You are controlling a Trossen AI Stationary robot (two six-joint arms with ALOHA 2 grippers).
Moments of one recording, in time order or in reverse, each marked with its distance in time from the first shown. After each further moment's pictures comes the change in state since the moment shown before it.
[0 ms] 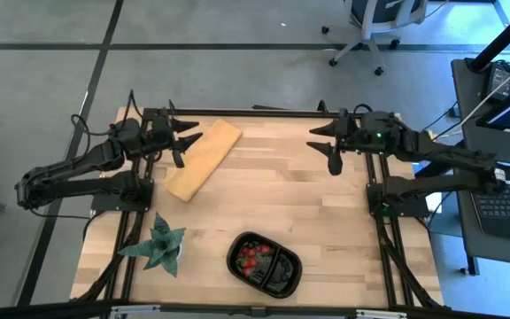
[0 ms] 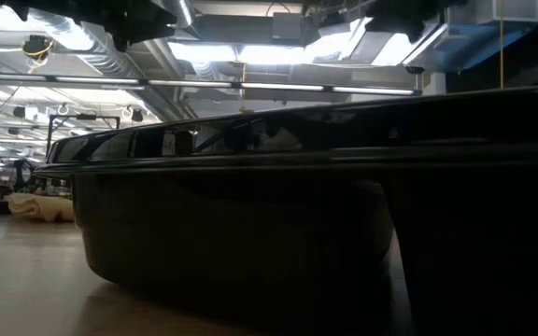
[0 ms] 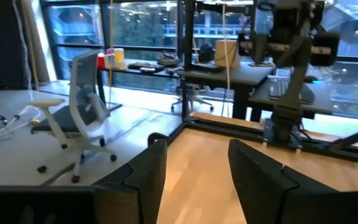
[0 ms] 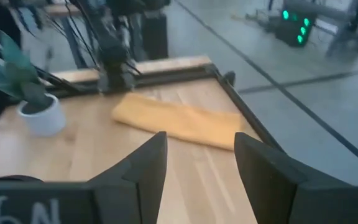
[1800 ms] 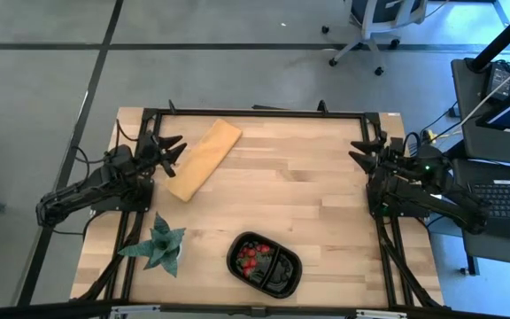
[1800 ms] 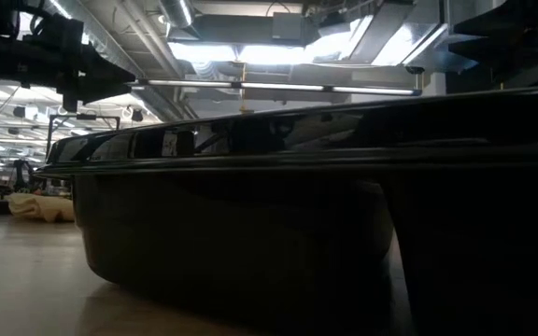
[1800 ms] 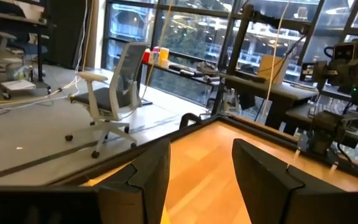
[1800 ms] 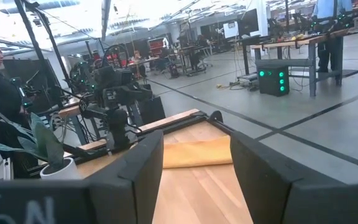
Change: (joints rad) left arm 0.033 -0.579 -0.448 -0.079 -0.161 -0.206; right arm -0.156 -0.905 -0.576 0.049 -0.067 0.235
